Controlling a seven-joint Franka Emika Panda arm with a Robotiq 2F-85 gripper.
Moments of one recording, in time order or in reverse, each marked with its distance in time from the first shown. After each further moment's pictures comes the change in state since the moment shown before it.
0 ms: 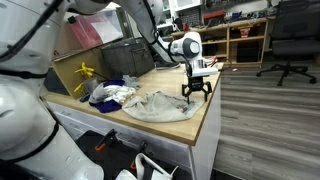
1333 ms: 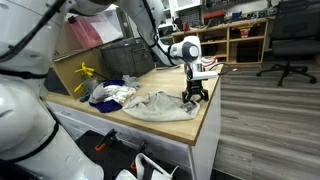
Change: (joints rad) arm 0.000 0.010 0.003 -0.025 -0.002 0.006 -0.054
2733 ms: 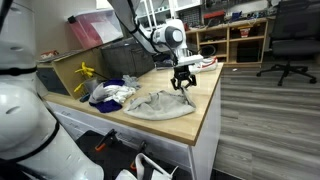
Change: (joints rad) arm 0.068 -0.251 0.021 -0.203 0.011 0.082 0.001
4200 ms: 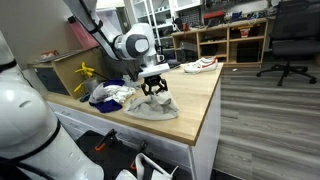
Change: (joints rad) arm 0.125 -0.351 0.025 -0.518 0.170 0.297 0.061
